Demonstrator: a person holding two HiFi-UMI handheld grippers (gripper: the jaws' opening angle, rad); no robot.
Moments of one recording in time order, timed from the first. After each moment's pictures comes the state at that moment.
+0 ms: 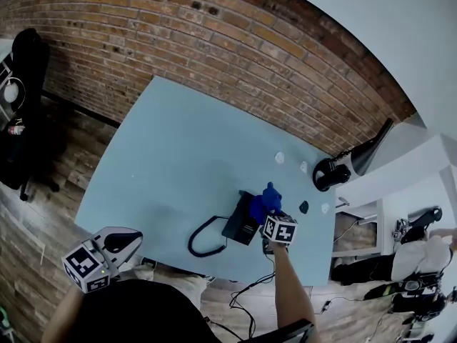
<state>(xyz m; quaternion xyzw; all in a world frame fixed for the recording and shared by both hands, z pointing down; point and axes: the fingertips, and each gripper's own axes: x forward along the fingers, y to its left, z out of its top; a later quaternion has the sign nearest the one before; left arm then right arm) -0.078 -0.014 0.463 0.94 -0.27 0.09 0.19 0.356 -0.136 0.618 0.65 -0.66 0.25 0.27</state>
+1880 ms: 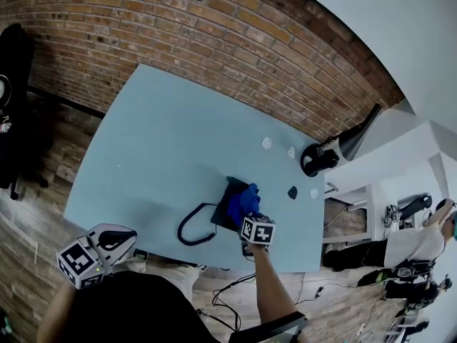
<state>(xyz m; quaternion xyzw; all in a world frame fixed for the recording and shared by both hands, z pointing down) -0.060 0.008 0.481 0.95 -0.21 0.13 0.18 0.323 -0.081 0.652 0.64 -0.66 0.29 0.28</state>
